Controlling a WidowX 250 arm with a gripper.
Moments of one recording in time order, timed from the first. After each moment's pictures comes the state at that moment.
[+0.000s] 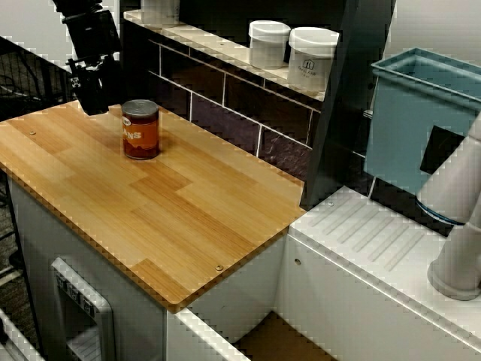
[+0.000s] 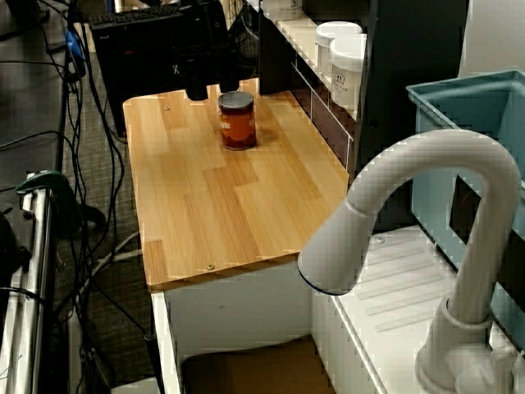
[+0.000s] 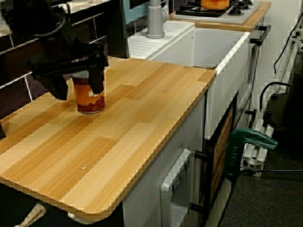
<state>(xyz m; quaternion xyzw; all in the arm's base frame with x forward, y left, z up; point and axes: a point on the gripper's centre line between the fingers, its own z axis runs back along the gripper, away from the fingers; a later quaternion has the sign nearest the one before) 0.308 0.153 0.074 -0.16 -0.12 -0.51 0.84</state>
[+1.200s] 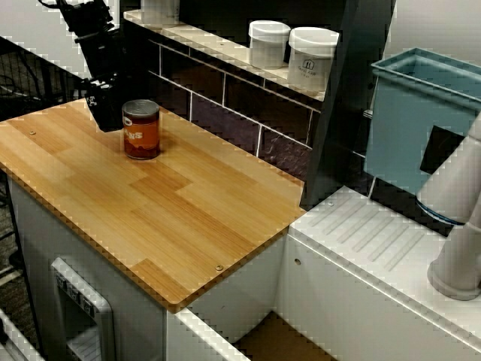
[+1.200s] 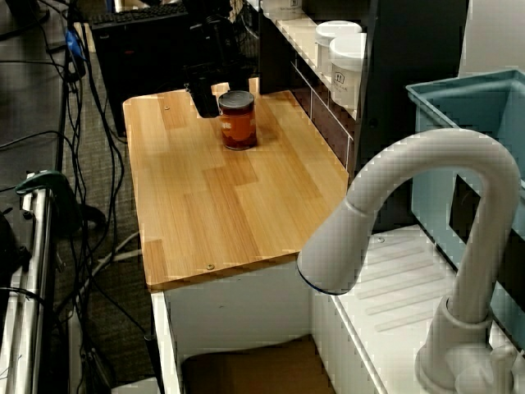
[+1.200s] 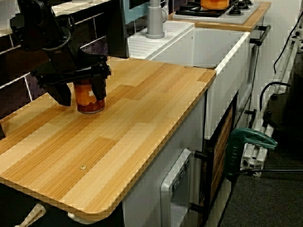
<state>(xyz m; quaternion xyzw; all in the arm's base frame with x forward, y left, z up) 0.317 0.137 0.056 -0.16 -0.14 -0.48 0.85</state>
